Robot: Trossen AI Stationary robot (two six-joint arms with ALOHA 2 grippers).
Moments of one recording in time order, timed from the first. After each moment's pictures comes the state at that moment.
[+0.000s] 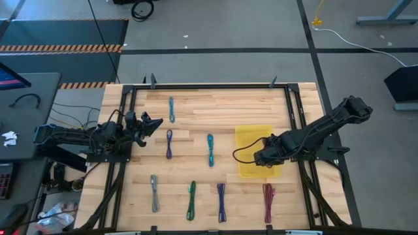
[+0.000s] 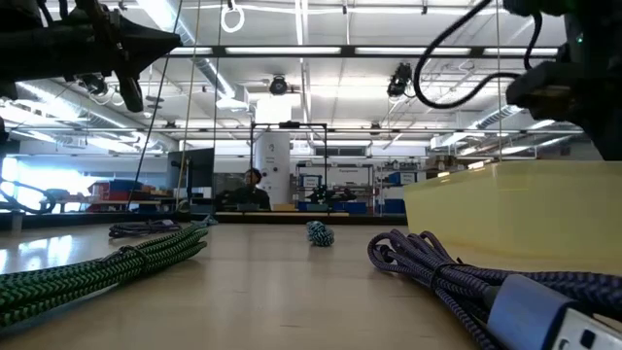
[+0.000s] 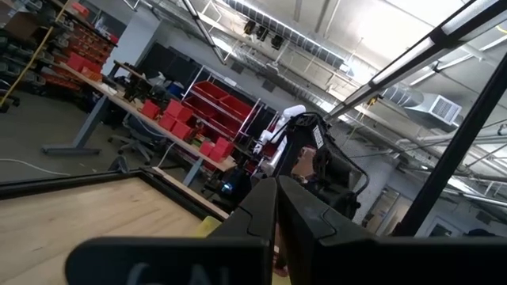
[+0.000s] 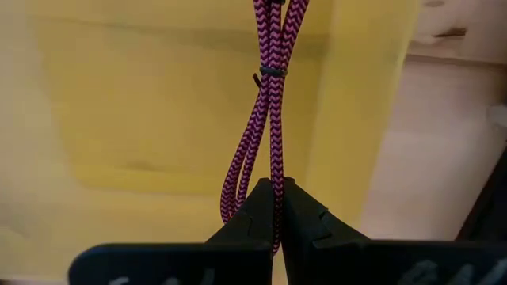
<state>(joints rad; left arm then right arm) 0.00 0.40 0.01 0.73 -0.30 -0.51 0.38 1.29 0.79 -0.99 -0.07 1.87</state>
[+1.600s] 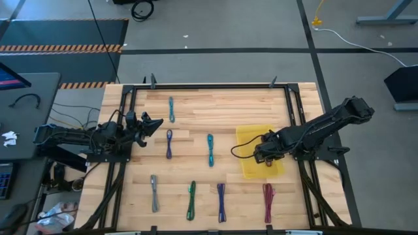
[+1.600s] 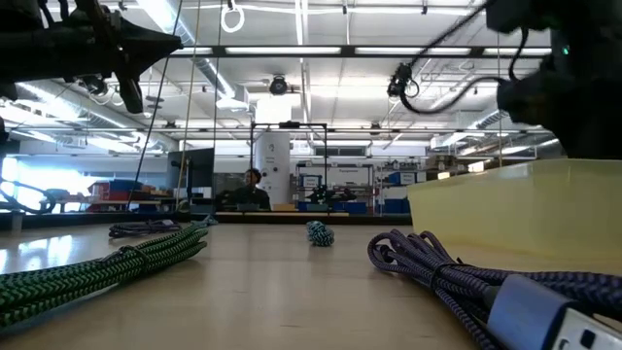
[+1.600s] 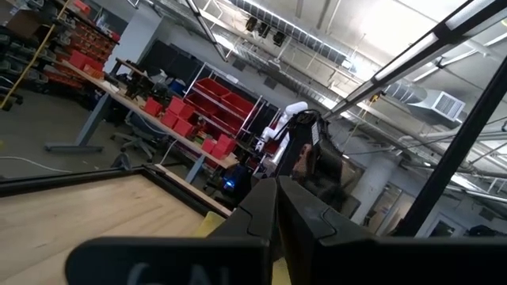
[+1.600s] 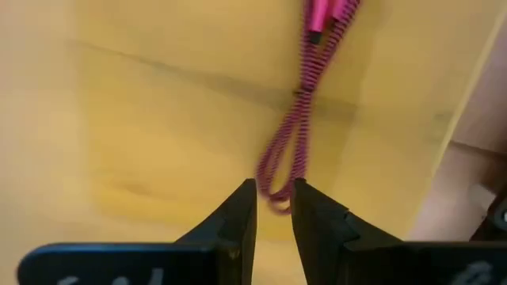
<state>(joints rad) 0.00 0.40 0.01 0.72 -0.30 -0.51 0.29 1.28 0.78 -0.98 -0.01 1.63</state>
